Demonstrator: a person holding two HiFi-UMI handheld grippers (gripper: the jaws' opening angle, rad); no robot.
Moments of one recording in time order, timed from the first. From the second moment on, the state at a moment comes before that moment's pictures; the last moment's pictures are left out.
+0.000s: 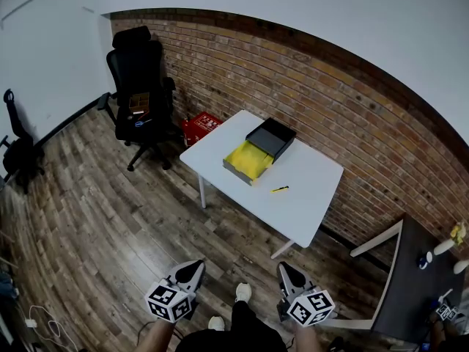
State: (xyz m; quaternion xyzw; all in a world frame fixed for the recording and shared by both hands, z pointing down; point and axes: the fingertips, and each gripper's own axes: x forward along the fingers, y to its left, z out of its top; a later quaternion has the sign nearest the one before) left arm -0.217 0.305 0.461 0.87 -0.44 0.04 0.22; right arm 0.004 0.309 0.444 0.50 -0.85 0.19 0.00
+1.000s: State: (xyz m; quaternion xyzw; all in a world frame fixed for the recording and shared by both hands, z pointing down) left arm -0.154 0.145 0.467 0.84 -0.48 0.06 0.23; right arm 0.060 0.126 0.464 0.44 -0.87 0.21 0.02
